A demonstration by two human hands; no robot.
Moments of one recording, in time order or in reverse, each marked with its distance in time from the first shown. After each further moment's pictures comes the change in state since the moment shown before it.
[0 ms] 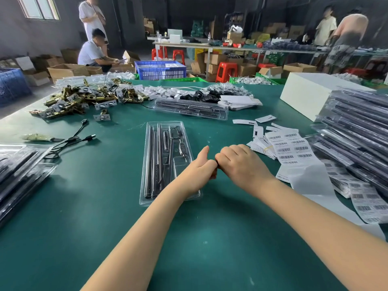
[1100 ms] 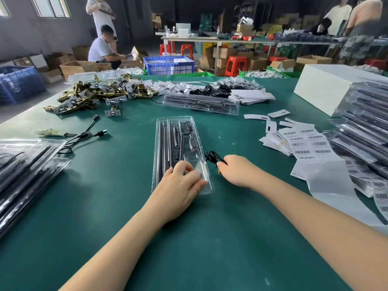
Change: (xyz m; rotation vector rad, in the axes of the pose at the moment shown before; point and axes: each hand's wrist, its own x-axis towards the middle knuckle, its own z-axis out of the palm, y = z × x) left_hand -0.061 -0.046 -0.044 0.927 0.240 0.396; right_hand 0.033 -0.032 0.008 0.766 -0.804 0.773
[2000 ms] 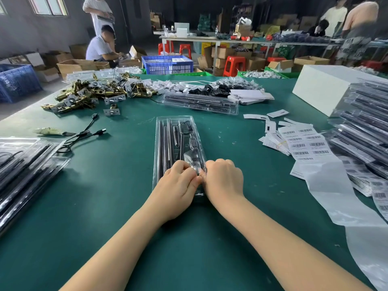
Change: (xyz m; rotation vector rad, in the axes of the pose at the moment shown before) left_hand -0.002 0.001 -0.002 -0.090 0.038 -0.074; right_hand -0.028 -0.036 0.047 -0.253 0.467 -0.095
